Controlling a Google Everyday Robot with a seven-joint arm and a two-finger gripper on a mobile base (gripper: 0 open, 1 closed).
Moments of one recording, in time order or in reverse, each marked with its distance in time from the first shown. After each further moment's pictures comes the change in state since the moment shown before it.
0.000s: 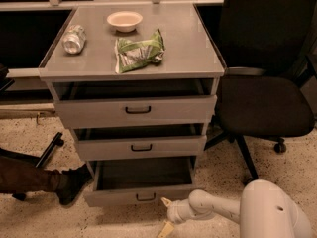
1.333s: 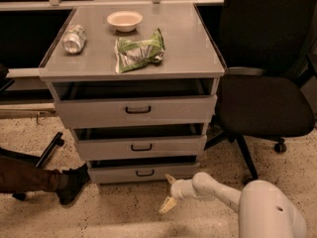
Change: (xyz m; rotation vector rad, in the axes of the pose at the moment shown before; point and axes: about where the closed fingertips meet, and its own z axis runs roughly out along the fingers) arm -0.029 -0.110 -0.034 0.171 -0.046 -0.108
